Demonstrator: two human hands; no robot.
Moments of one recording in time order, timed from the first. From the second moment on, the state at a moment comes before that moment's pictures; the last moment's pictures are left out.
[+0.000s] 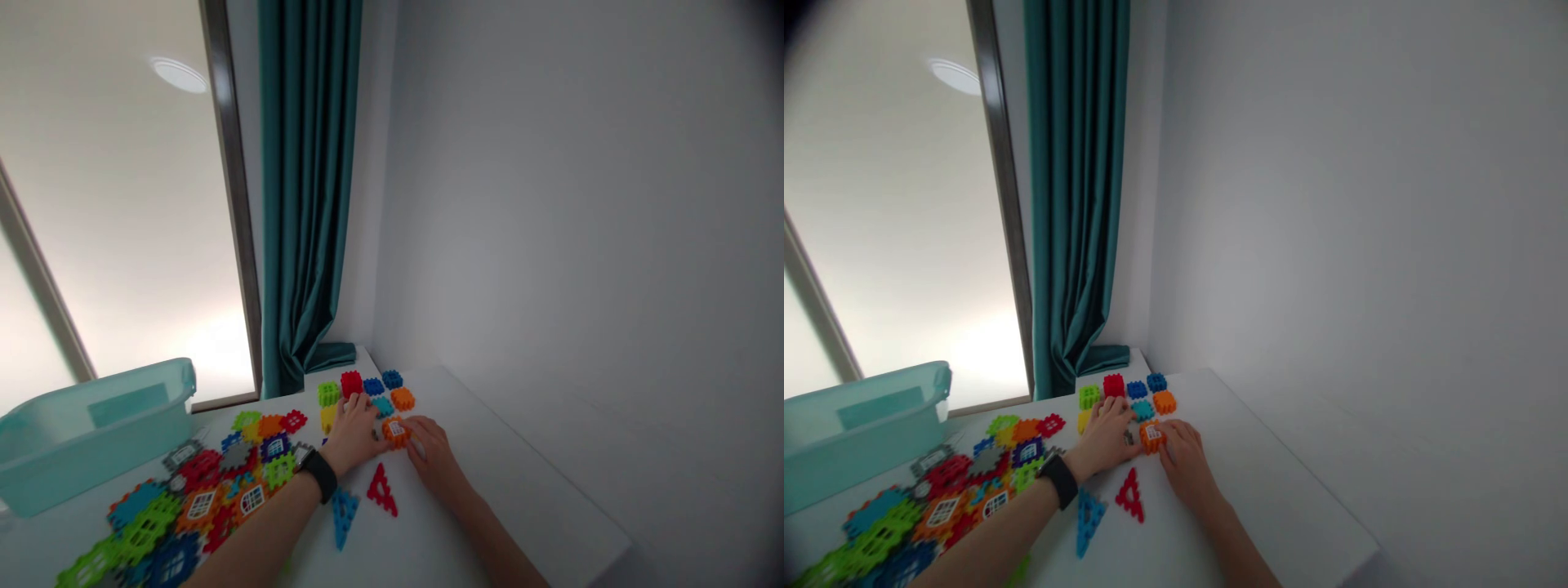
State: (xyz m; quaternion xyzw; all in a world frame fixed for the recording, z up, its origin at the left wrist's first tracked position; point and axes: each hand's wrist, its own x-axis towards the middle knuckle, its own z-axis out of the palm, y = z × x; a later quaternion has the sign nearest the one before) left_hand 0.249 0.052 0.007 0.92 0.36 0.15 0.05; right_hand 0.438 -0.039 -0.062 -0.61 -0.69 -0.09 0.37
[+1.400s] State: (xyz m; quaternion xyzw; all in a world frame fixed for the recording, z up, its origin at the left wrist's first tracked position) left_hand 0.002 0.001 -0.006 0.86 0.48 0.19 0.06; right_hand 0.227 -0.016 -0.015 -0.46 -0.86 0.07 0.22
